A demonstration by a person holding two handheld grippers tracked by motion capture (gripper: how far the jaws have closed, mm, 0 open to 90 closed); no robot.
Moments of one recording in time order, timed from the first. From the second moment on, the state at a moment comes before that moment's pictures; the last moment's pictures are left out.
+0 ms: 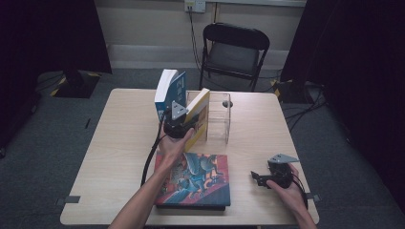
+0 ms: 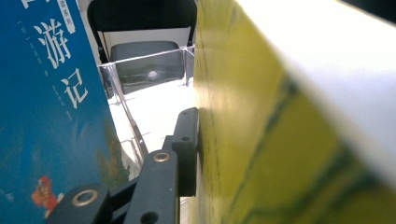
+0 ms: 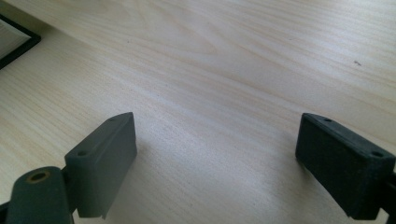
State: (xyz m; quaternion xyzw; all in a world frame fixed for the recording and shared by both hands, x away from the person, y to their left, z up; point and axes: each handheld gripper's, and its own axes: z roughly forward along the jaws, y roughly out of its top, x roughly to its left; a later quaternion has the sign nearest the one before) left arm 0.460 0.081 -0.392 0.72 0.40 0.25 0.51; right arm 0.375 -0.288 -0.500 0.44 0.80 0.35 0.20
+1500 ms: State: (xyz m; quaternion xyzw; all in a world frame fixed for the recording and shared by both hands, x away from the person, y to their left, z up) left arm 0.496 0.069 -0.288 0.84 0.45 0.07 0.30; right arm 0.376 -0.288 -0.500 0.44 0.80 0.35 0.20
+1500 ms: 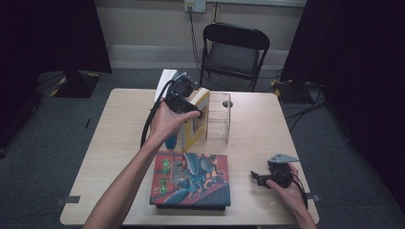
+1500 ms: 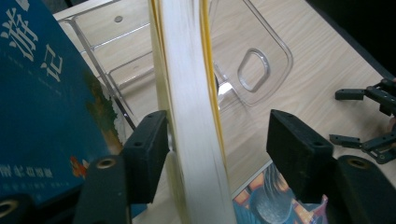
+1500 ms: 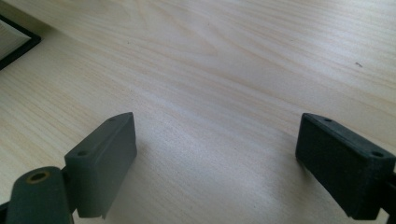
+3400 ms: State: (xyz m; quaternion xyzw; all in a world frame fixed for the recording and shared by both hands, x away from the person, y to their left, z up) left arm 0.571 0.043 -0.287 0.83 0.53 0.06 0.17; right arm 0.378 -0.288 -0.500 0.44 0.80 0.35 0.20
